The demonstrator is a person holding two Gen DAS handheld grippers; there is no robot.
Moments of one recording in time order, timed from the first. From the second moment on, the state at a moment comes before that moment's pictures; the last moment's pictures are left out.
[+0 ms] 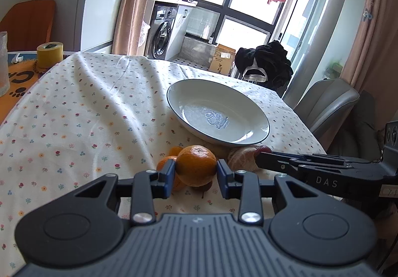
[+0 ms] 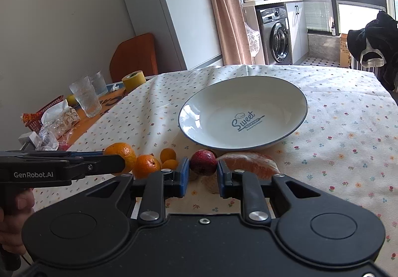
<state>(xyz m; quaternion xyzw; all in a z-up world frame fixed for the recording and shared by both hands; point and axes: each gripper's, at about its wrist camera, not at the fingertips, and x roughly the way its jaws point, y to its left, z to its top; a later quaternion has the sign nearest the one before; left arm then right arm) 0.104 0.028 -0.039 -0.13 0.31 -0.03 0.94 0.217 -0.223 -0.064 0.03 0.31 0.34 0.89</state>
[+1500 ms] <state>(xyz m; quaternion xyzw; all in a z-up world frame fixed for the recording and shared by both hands) 0.232 -0.001 -0.049 -0.08 0.34 -0.06 0.93 0.301 -0.222 -0.086 0.03 0.33 0.32 0.89</state>
